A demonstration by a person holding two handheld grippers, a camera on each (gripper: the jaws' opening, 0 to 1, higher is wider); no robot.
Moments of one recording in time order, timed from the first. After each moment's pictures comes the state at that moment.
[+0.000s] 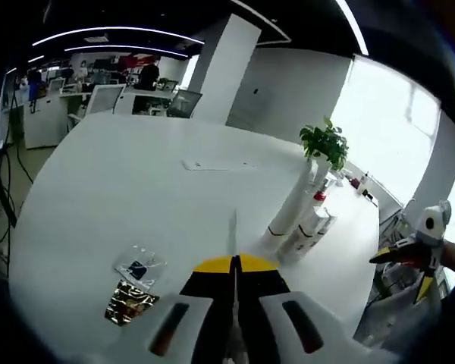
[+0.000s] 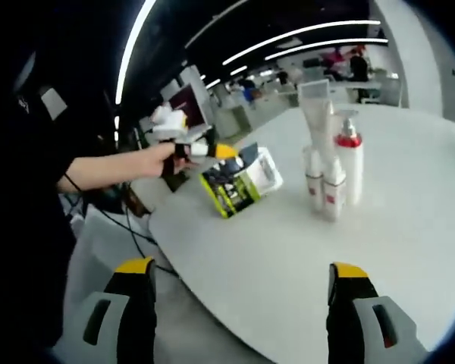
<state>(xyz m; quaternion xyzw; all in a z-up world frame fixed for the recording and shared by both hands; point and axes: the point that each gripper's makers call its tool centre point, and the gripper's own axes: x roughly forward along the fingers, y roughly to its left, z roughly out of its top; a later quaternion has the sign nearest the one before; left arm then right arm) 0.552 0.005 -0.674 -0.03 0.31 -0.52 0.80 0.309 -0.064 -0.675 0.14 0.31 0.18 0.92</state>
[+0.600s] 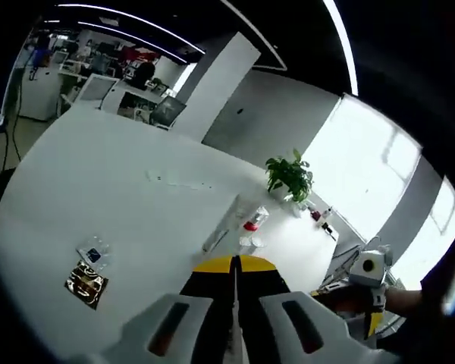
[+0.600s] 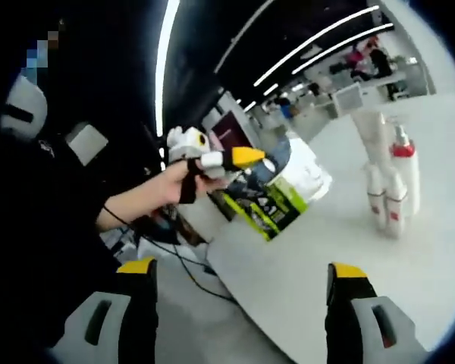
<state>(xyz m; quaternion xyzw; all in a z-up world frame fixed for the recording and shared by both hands) 0.482 0.003 -0.579 -0.15 0.30 -0.56 0.75 0.326 -0.008 -0.618 0.27 0.20 0.31 0.89</state>
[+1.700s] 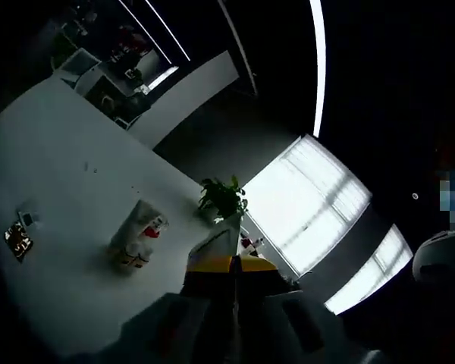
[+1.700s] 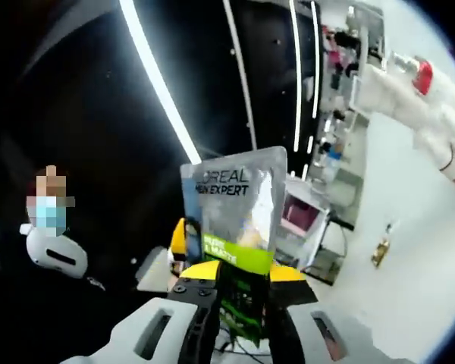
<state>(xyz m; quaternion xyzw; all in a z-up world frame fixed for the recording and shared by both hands) 0.402 0.004 -0.483 -0.31 0.30 -0.62 0.65 0.377 -0.002 -0.552 0.55 -0.01 0.38 0.74</state>
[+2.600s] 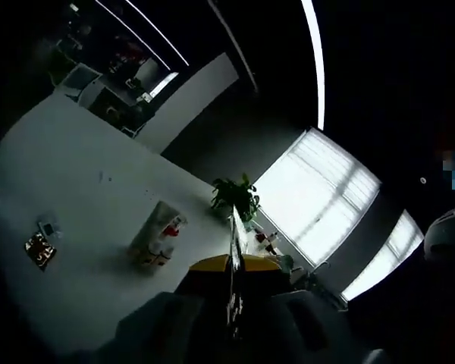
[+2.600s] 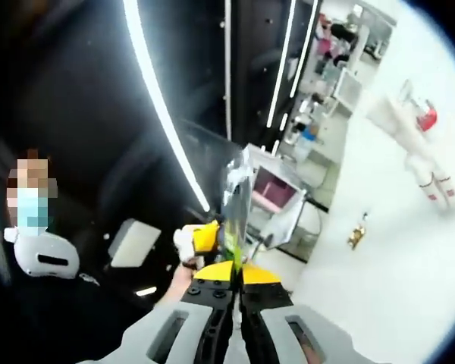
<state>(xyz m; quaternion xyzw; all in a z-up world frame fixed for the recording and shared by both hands) 0.406 0.032 -0.507 -0.25 0.29 -0.62 0.68 0.347 -0.007 -0.533 0.49 0.11 0.34 0.79</state>
